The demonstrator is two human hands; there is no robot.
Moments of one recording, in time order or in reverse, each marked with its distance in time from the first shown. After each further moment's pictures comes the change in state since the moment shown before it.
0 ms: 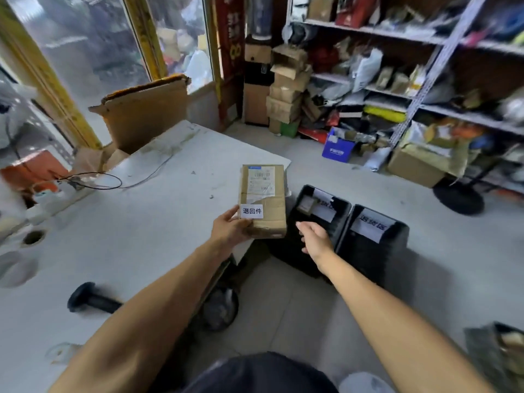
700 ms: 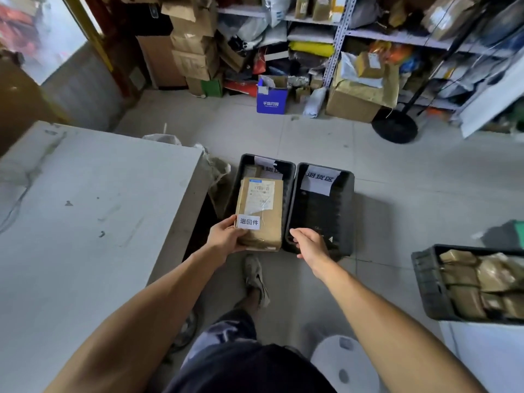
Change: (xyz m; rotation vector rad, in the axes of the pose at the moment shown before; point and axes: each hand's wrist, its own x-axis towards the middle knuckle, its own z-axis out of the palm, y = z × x) left_hand 0.142 -0.082 0.191 0.316 -0.173 -0.291; right_hand 0.114 0.083 -0.150 0.094 0.229 0.310
